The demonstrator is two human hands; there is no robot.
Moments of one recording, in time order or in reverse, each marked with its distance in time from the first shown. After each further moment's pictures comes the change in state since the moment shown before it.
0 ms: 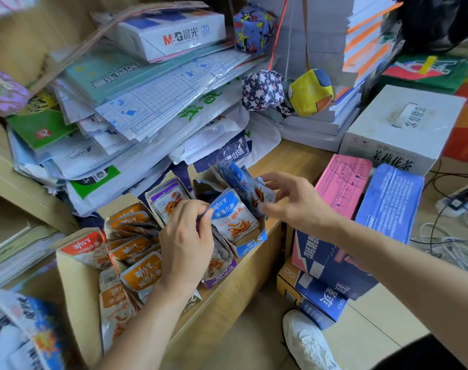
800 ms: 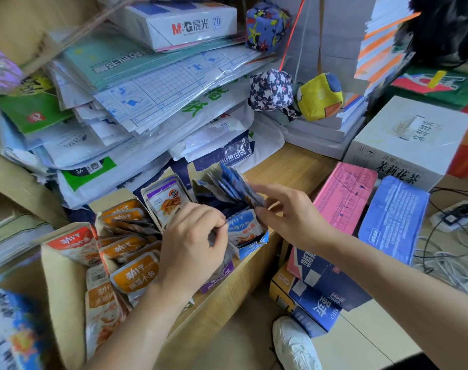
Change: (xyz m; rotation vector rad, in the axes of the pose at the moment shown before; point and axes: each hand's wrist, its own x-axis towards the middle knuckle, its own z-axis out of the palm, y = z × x) left_hand 0.001 -0.002 0.003 0.030 -0.138 0.187; right_hand 0.004 0.004 0.015 -0.256 0.020 -0.273
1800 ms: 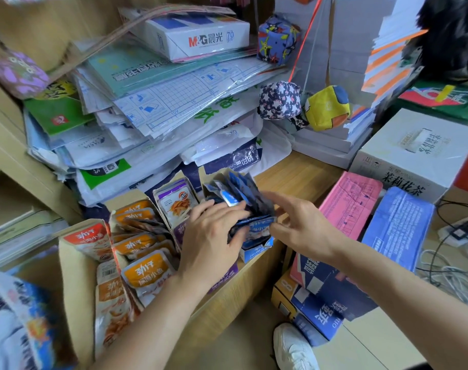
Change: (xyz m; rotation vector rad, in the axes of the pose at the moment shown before) left_hand 0.007 0.011 0.014 -0.031 -0.113 -0.076; right_hand -0.006 -0.007 -0.012 -0.074 -0.168 0.103
